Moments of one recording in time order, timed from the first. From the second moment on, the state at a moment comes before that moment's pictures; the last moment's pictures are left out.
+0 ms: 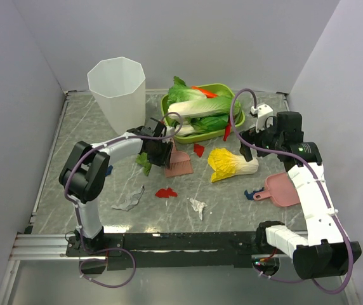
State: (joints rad) left arm -0.54 1.87 1.25 -0.48 0.21 -0.23; right arm 0.07 1.06 1.16 -0.83 -0.28 -0.31
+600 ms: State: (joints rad) left arm -0.55 1.88 1.23 -0.47 0.11 -0.23; right arm 0.07 1.03 1.15 -0.82 -0.28 -0.31
